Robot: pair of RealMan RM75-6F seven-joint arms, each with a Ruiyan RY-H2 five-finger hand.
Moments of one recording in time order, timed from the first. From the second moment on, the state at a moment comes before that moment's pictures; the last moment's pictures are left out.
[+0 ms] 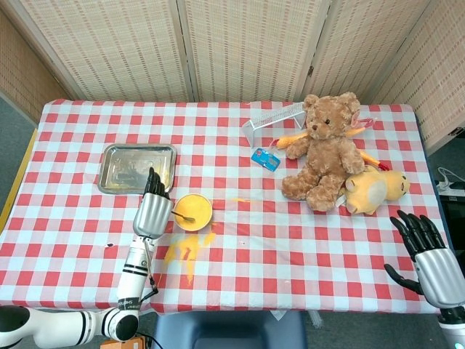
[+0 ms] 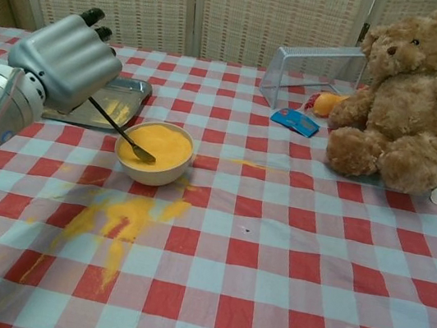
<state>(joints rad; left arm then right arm) -0.74 -1.73 -0.17 -1.51 1.01 1.42 1.51 0.03 -1.06 -0.02 -1.60 -1.72 1.62 0.09</state>
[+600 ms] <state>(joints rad) -0.79 -1.76 -0.24 -1.38 0.95 1.37 1.40 0.03 -1.07 0.00 -1.61 -1.68 1.60 0.07</state>
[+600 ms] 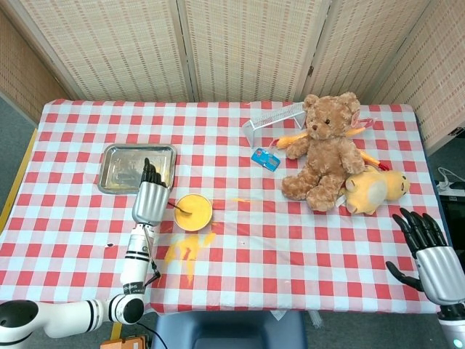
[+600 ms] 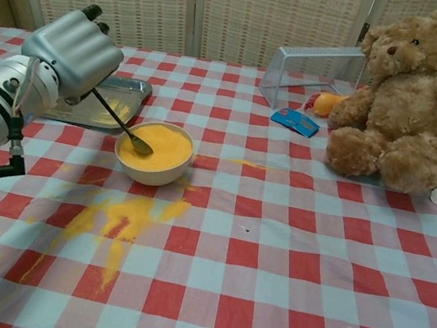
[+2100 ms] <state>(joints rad) -0.79 -1.63 -0.19 -1.63 0.88 1.37 1.33 0.02 -1.06 -0.01 -1.61 -1.71 1.63 0.09</state>
